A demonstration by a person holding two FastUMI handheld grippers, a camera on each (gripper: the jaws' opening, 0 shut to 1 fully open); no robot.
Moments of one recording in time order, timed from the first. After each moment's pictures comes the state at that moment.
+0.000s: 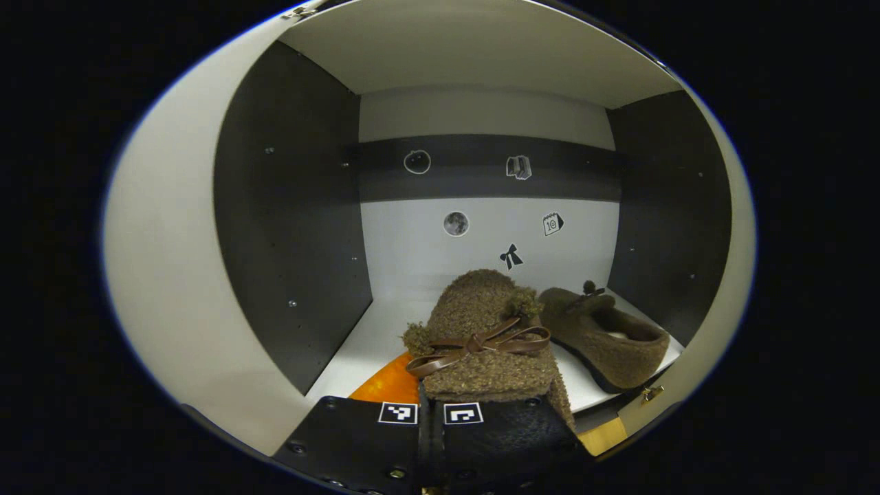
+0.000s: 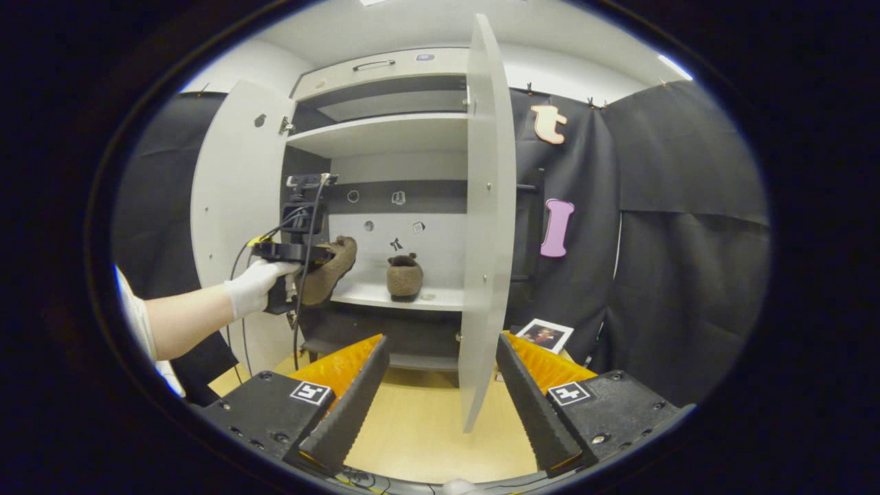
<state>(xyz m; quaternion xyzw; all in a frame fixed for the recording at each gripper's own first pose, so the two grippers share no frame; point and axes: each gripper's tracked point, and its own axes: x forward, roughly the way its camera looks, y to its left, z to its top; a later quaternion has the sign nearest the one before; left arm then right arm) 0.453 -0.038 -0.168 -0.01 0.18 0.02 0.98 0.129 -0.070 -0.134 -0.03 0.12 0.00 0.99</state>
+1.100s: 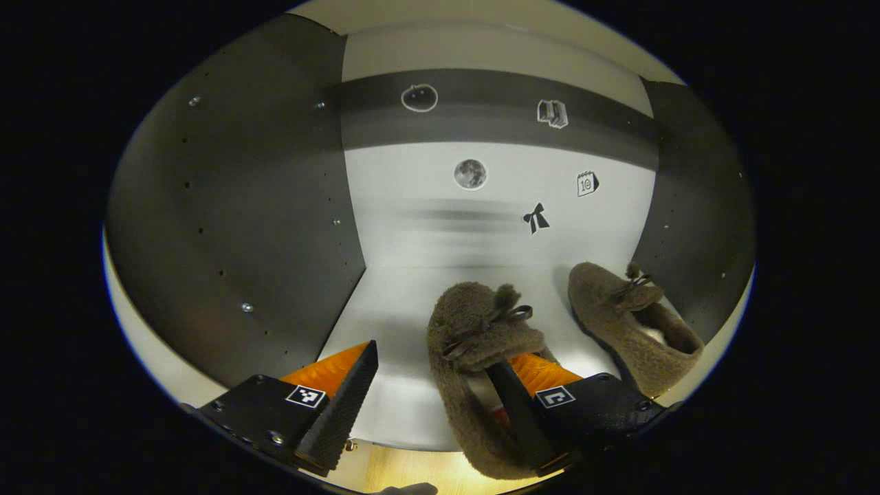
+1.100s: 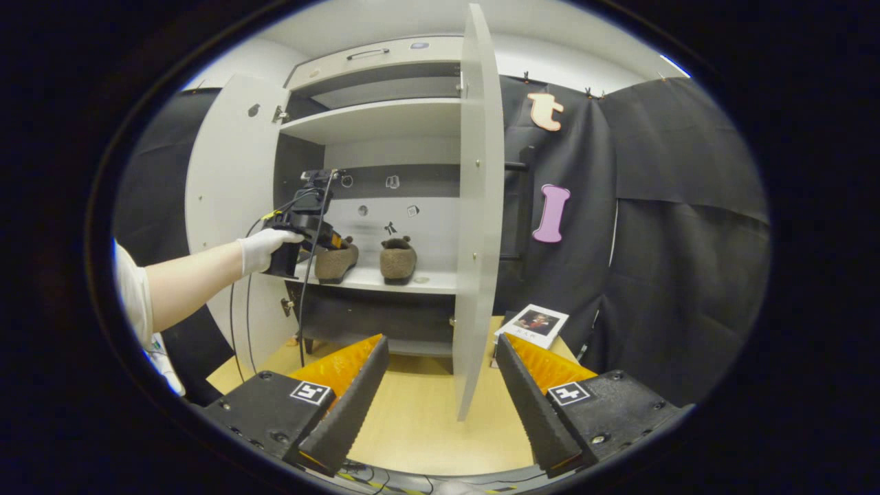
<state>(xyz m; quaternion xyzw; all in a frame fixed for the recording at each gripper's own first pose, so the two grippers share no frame) 0.472 -0.025 -0.193 -0.02 0.29 0.01 0.96 0.119 -0.079 -0.148 -0.02 0.15 -0.01 0.99</state>
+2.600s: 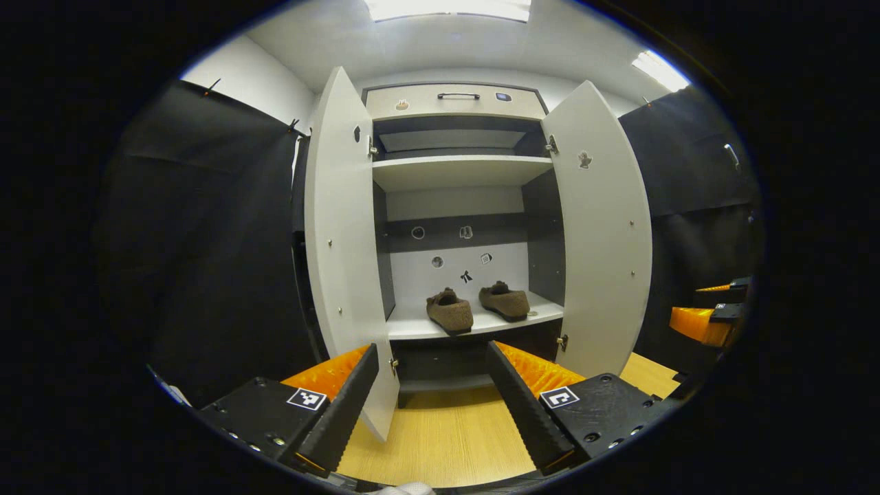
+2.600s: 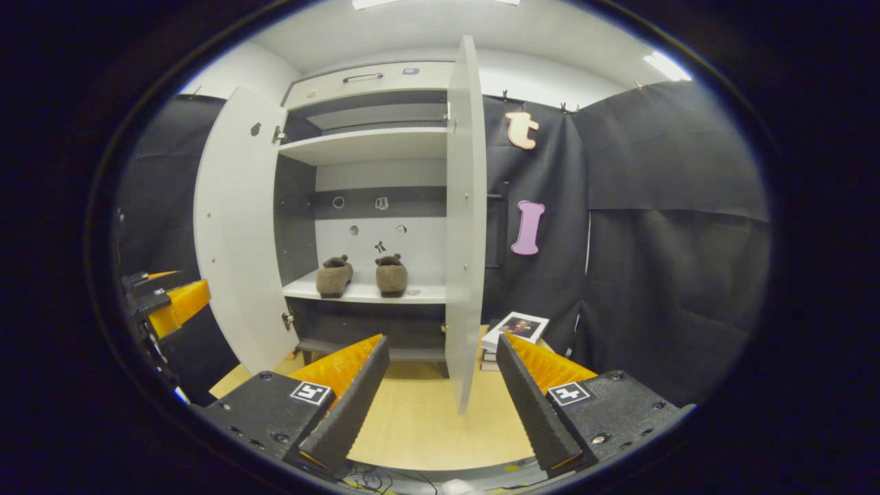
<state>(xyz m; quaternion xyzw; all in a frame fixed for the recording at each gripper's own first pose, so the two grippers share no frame) 0.055 -0.049 -0.089 0.01 0.06 -0.01 1.00 0.068 -0.068 -0.129 -0.01 0.11 -0.05 0.99</state>
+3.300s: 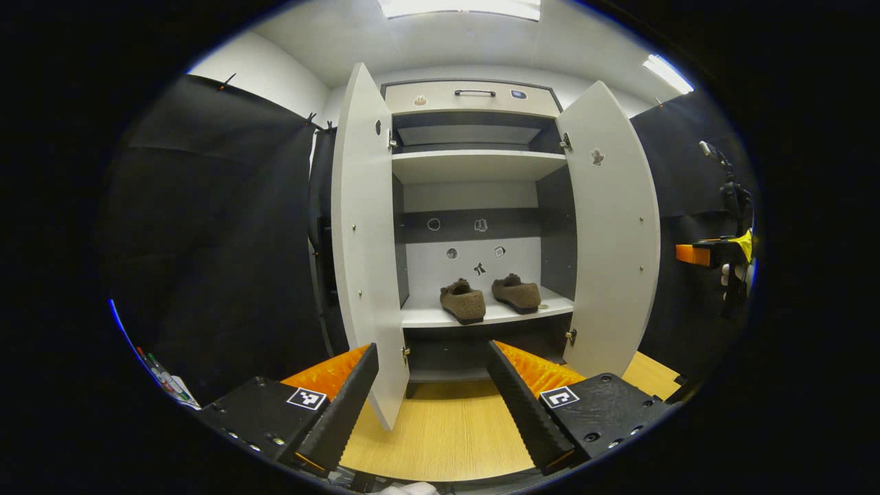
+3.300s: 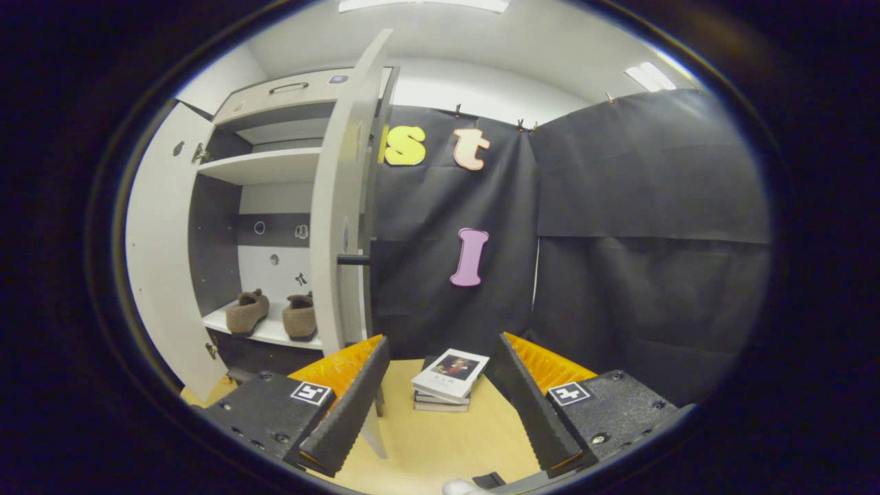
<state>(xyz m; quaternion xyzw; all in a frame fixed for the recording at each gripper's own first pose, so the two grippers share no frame) 0.047 -0.038 -0.096 0.00 0.07 0.02 1.00 0.165 -0.211 -0.053 -0.03 0.06 -0.16 0.99</state>
